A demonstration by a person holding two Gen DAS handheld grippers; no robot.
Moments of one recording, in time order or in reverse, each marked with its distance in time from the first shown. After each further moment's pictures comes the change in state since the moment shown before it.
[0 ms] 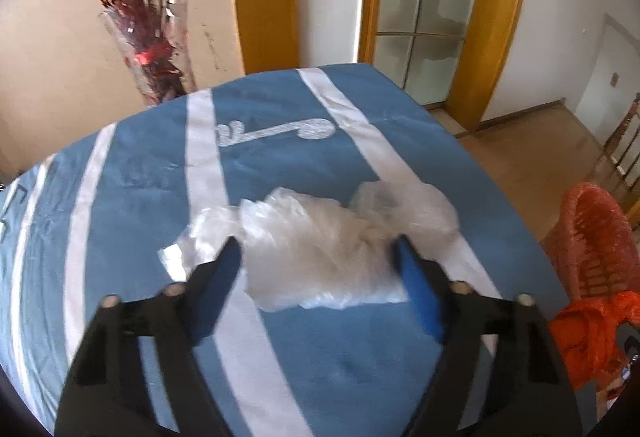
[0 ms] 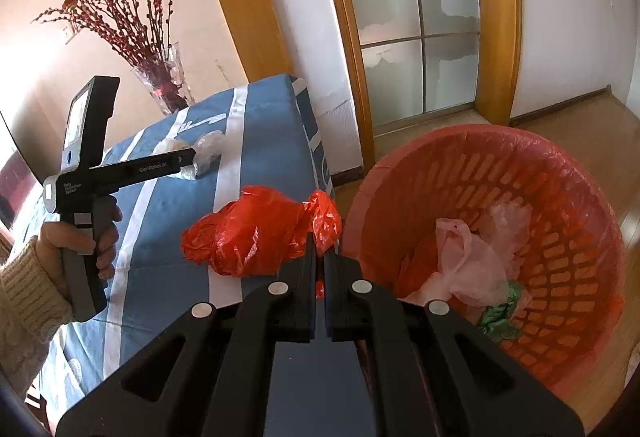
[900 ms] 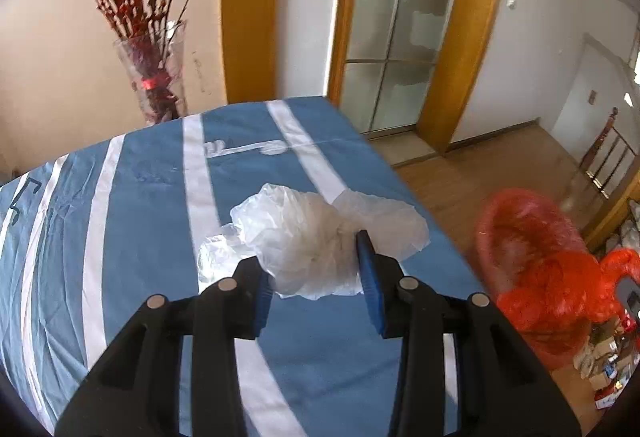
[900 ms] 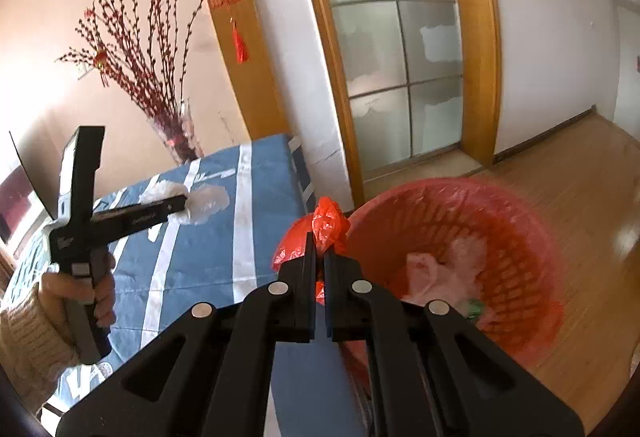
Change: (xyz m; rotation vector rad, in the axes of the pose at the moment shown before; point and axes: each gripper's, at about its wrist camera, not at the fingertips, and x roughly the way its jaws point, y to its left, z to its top) left arm -0.096 -0.031 -0.020 -0.012 -0.091 -0.083; right arm -0.093 -0.005 0.006 0.008 -0.183 -0.031
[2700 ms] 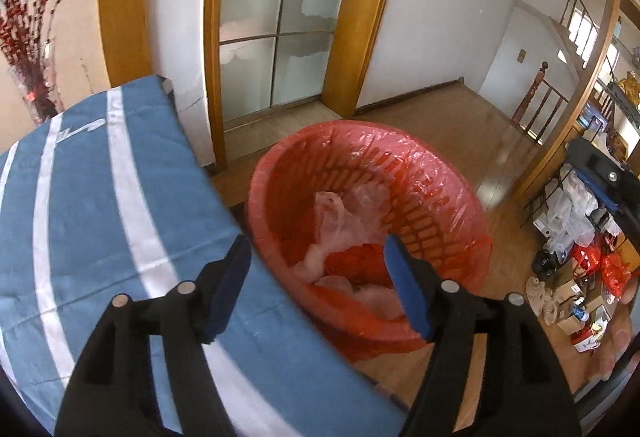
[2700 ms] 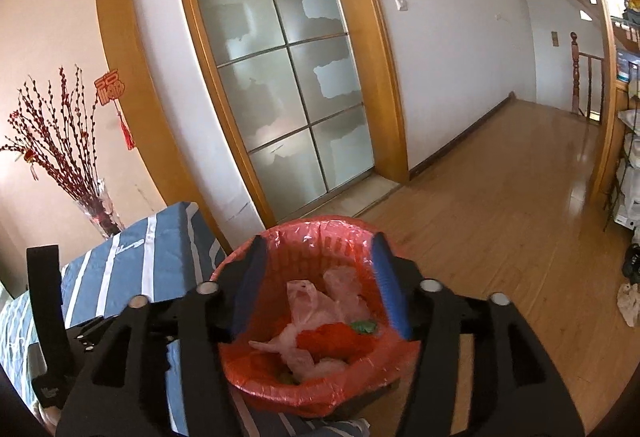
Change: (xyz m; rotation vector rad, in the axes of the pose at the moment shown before) left arm -0.015 -0.170 -0.056 0.140 0.073 -0.244; right arm -0.075 -0.111 -0.003 0.198 -0.173 -0.248
